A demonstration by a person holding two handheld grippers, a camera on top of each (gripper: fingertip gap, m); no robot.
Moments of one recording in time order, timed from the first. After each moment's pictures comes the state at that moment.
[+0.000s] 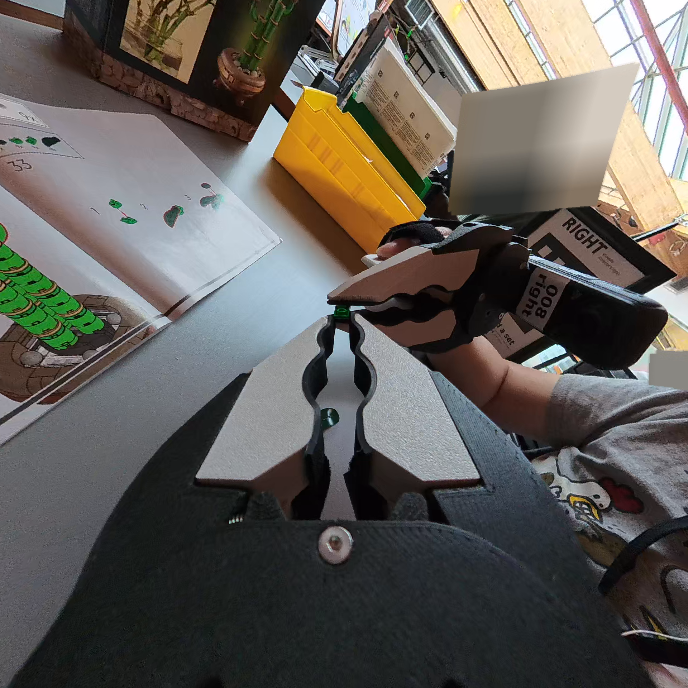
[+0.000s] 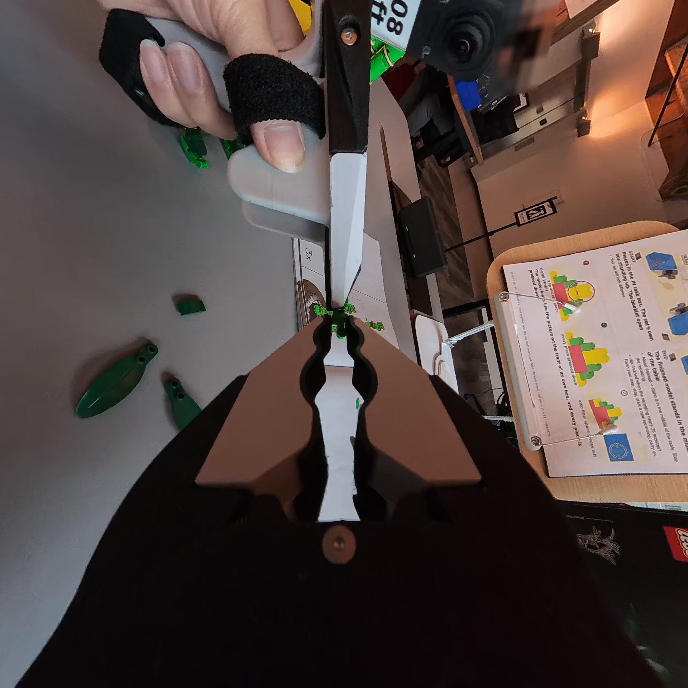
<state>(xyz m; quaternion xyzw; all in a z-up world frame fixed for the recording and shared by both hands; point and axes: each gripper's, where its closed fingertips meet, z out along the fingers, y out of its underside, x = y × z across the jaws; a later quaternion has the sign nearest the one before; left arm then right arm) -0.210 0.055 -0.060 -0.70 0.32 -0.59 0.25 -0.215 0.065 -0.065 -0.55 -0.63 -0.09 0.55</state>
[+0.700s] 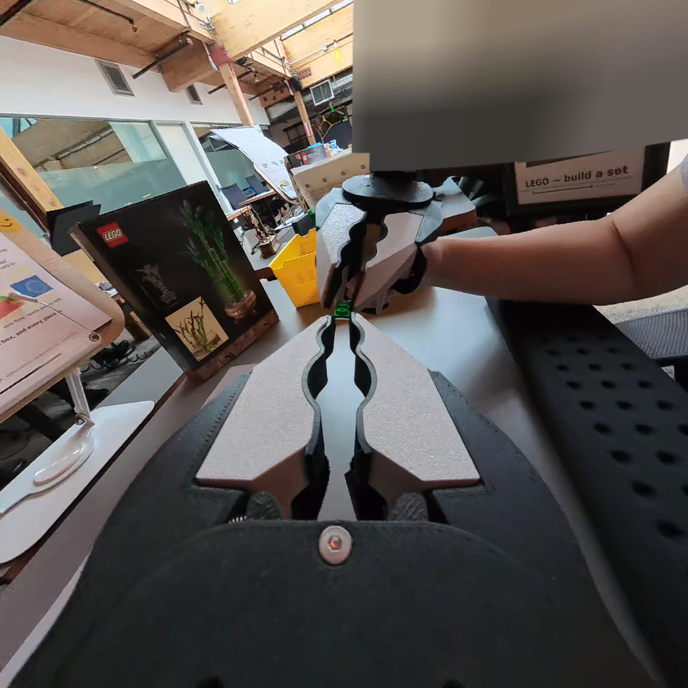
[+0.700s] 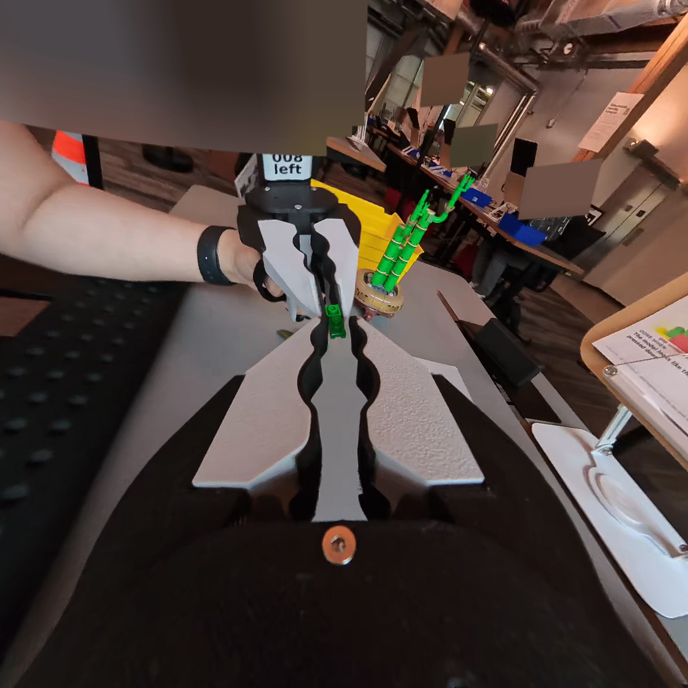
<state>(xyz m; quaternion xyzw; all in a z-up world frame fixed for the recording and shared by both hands) -0.216 0.002 0.004 -0.42 0.57 -0.41 0.57 -0.221 0.007 0.008 -0.51 -0.54 0.27 0.61</state>
